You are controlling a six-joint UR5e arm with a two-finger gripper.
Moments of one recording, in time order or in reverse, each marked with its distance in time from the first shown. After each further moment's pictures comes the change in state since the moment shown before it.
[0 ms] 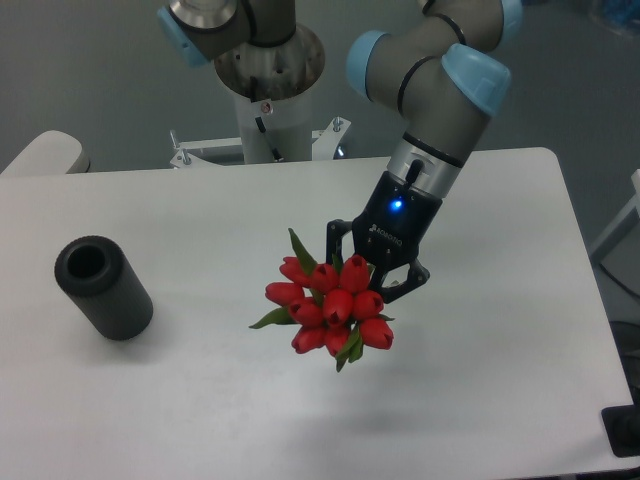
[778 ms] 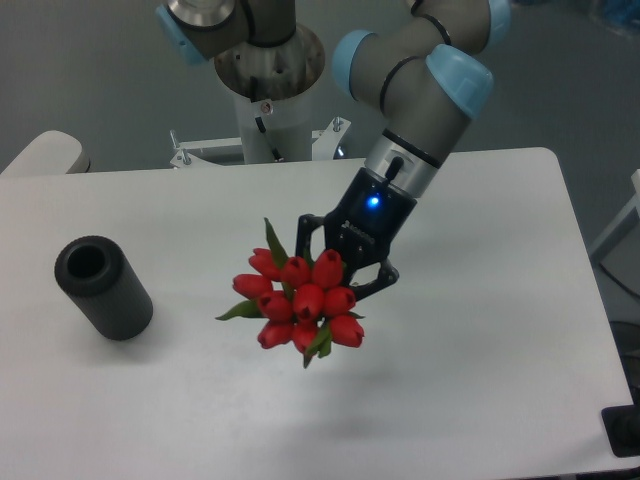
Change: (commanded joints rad) arm -0.055 0.040 -0.017 0.011 -0.121 -0.144
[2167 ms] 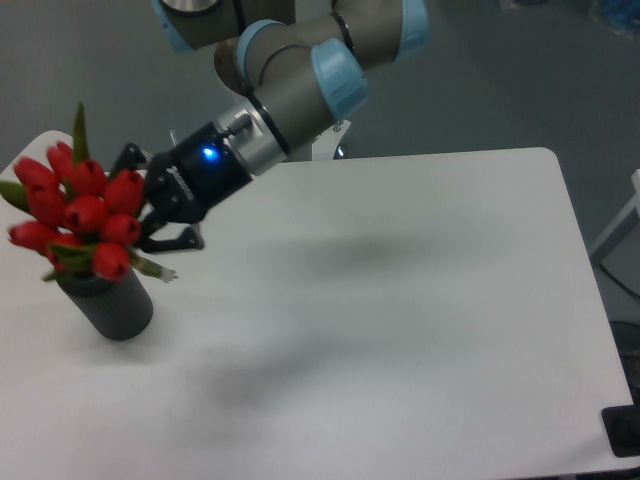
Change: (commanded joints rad) arm -0.227 0.080 -0.080 0.089 -0.457 -0.058
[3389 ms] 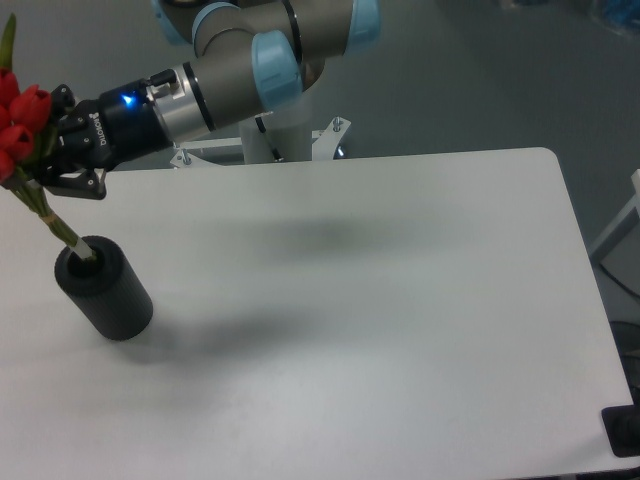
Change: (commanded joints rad) arm -0.094 0.041 -0.104 0.000 -0.046 0.202
